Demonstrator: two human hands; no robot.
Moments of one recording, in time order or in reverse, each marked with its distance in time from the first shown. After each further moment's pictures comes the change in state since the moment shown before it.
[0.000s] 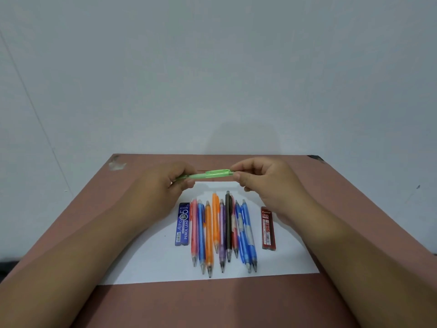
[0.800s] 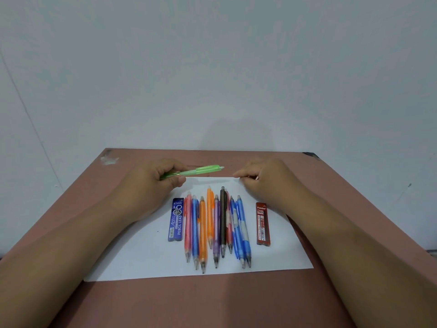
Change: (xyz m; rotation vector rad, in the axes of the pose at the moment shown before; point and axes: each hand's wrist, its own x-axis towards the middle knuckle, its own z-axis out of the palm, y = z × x) left_hand 0.003 -0.015 0.002 -0.176 -0.046 -0.129; right_hand 0.023 0.024 -0.015 -0.701 -0.116 -0.205
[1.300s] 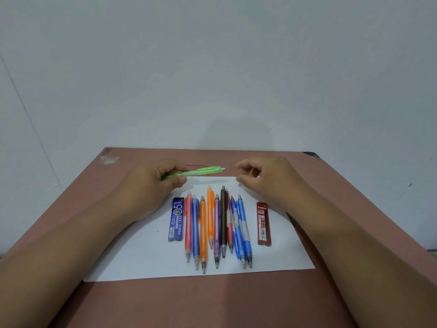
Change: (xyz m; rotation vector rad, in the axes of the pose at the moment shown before) left_hand 0.000 0.002 0.001 -0.058 -0.029 -0.016; right_hand -0.002 0.000 0.000 0.080 0.045 0.048
